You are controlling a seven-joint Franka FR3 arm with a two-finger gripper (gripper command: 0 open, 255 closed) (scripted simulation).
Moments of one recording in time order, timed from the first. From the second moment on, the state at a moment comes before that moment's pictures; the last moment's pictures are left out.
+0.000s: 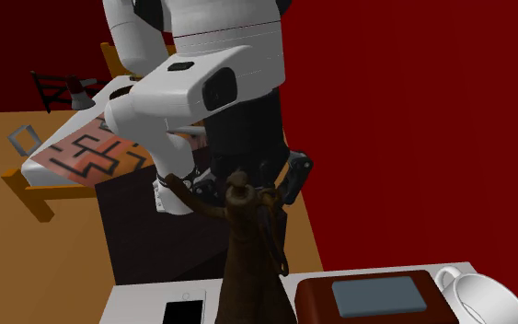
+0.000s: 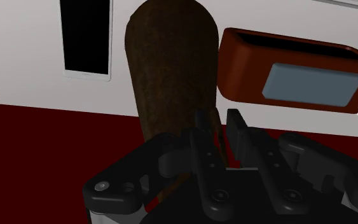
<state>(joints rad) -0.09 -0.45 0.05 -2.32 0.06 2.09 0.29</state>
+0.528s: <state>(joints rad) -0.09 -0.45 0.05 -2.31 0.06 2.08 0.29</state>
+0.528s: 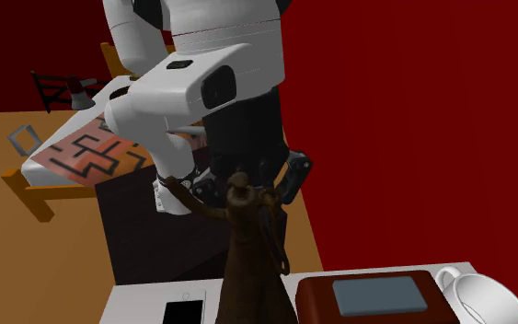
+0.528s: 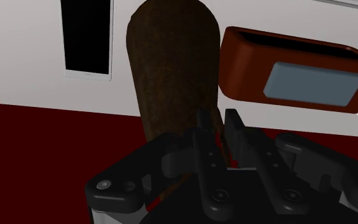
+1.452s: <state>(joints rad) -0.09 -0.45 0.05 -2.13 0.05 1.90 0.30</state>
